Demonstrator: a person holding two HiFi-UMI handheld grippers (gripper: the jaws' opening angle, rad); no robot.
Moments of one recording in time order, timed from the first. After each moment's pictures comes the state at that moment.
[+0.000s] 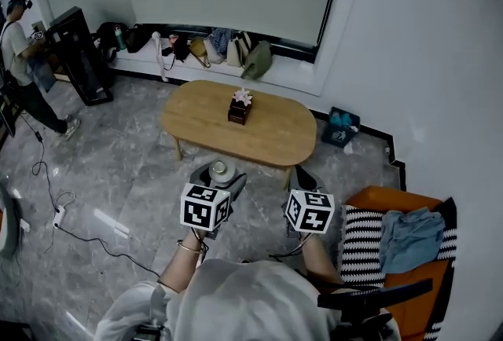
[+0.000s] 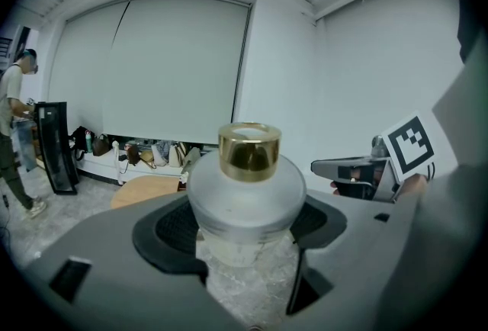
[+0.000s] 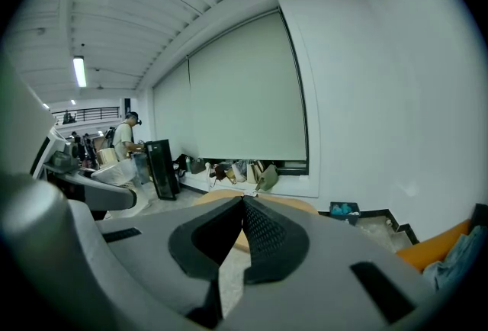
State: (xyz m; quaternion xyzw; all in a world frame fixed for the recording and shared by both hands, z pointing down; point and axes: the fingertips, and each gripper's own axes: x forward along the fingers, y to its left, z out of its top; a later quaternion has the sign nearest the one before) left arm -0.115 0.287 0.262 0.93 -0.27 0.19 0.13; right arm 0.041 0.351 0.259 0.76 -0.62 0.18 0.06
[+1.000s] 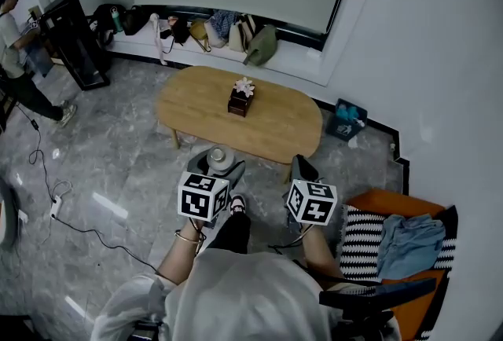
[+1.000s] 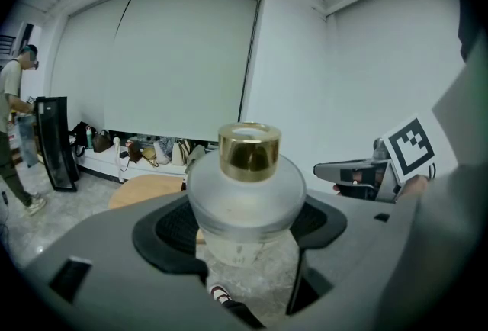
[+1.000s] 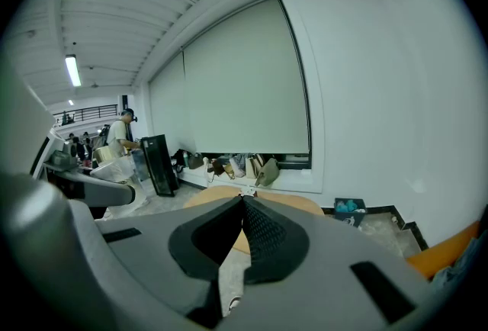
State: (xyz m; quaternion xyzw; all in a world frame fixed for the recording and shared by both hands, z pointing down) left arm -0.081 0.210 0.284 0.93 -0.29 0.19 0.14; right arm 0.080 0.276 0.287 0.75 -0.62 0.20 0.07
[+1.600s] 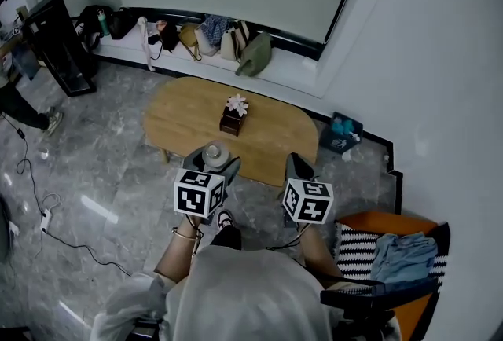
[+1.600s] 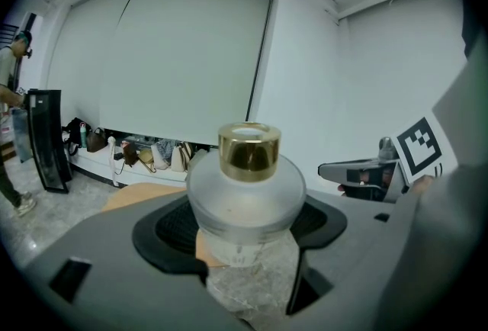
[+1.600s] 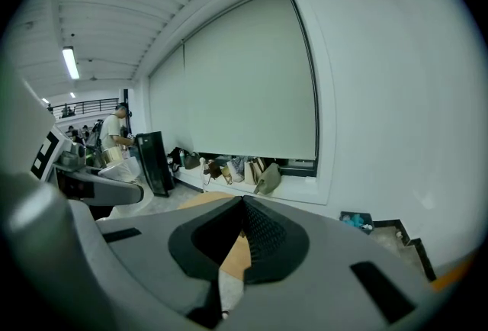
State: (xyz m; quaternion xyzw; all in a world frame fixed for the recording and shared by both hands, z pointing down) left arm -0.036 0.081 0.287 0.93 -0.29 0.18 0.16; right arm 0.119 0.153 0.279 0.75 -0.62 0.20 0.09
